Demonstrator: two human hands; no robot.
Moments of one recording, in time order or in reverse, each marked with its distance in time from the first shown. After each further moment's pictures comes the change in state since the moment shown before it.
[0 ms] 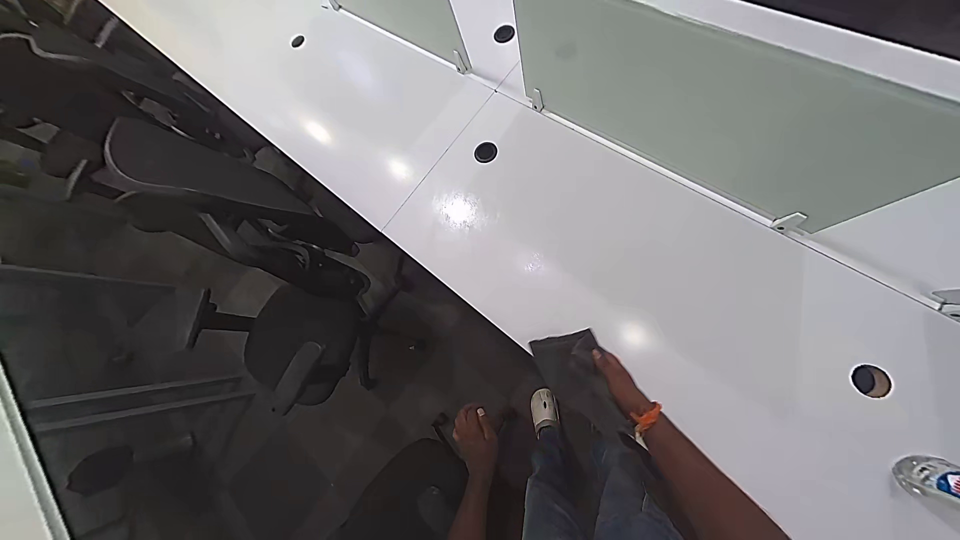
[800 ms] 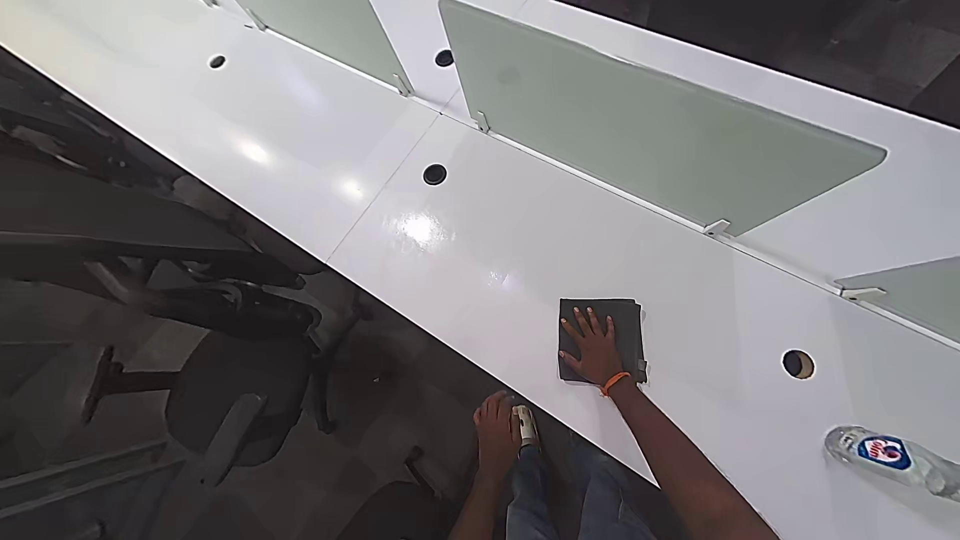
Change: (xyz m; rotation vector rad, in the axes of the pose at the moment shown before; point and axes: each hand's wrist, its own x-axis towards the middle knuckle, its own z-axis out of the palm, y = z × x) left_hand 0.026 0.094 0.061 0.035 -0.174 0.524; right_hand 0.101 0.068 -0.100 -1.538 0.176 -0.237
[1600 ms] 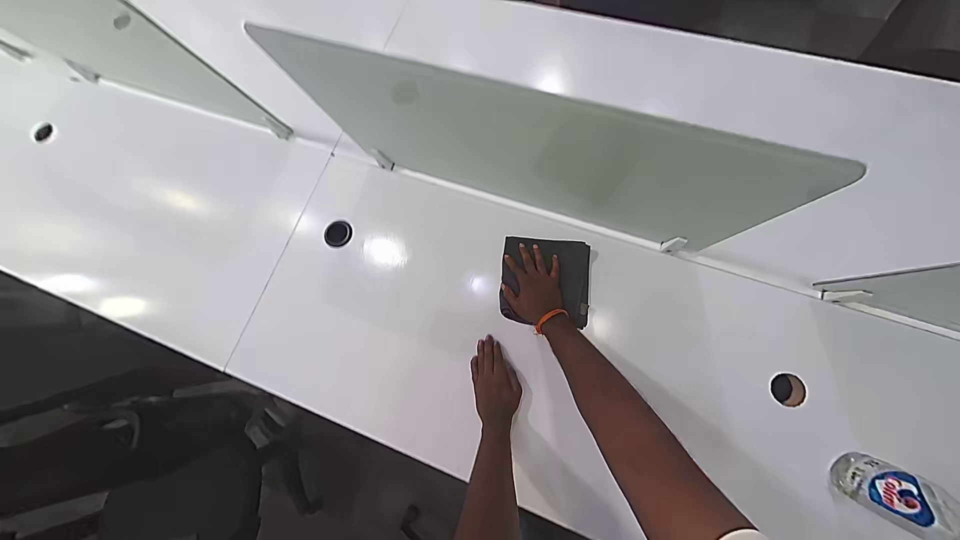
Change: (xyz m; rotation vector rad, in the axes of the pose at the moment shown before) left_hand 0.251 0.091 0.092 0.118 0.050 0.144; right_hand 0.239 0.078 -0.068 0.118 0.221 0.235
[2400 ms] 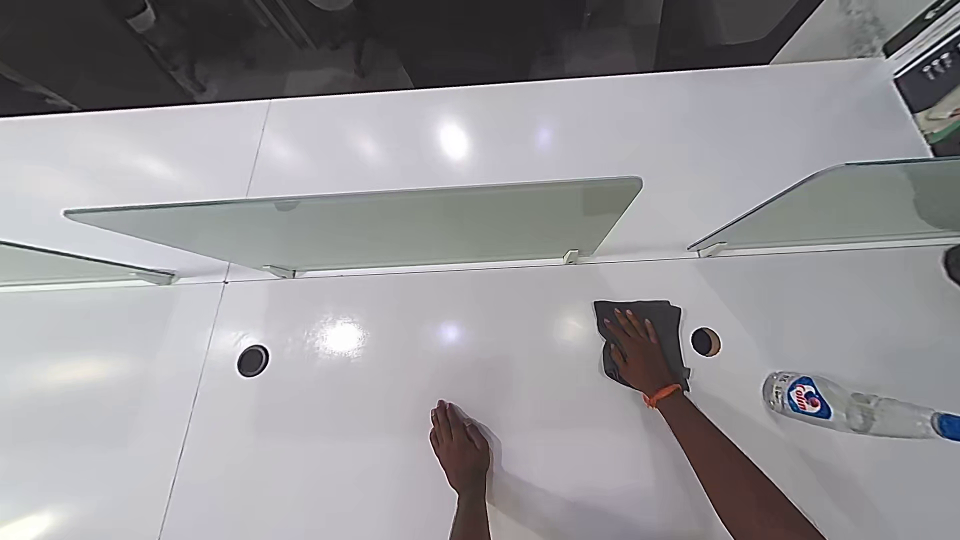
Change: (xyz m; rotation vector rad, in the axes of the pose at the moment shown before) left_hand 0.003 0.002 -0.007 0.027 -0.014 0.021; right_hand -0.250 0.241 -0.068 0.012 0.078 0.394
